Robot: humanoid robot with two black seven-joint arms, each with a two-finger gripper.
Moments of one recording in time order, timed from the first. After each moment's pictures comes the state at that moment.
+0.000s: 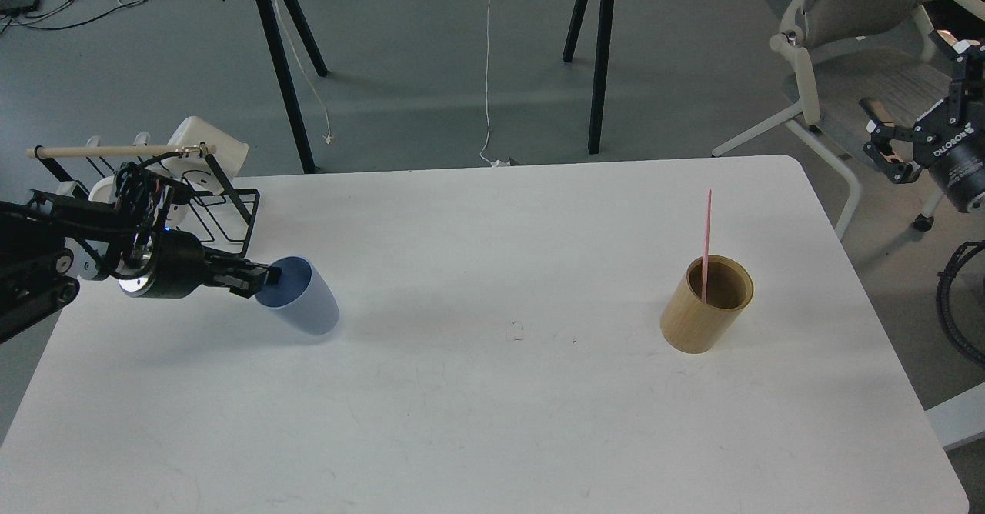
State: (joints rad) left arm -0.93 0.80 -0.12 -1.01 1.72 -0.42 -0.49; right arm 0.64 -0.80 0.60 0.85 -0.07 0.49 0.49
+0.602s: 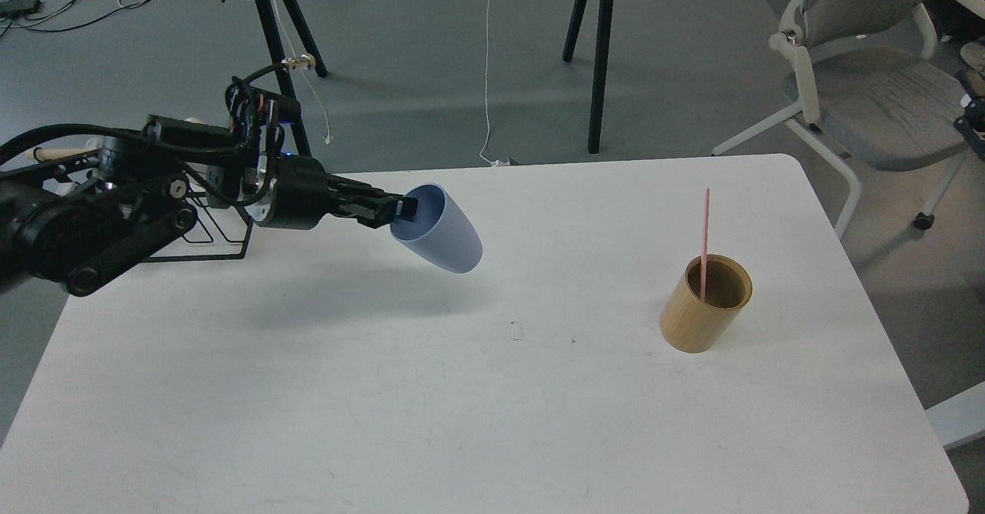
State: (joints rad) left arm -1.08 0.43 -0.20 -0.93 1.69 -0.49 -0.49; right arm 0.64 -0.89 0.68 0.72 -0.07 0.49 0.49
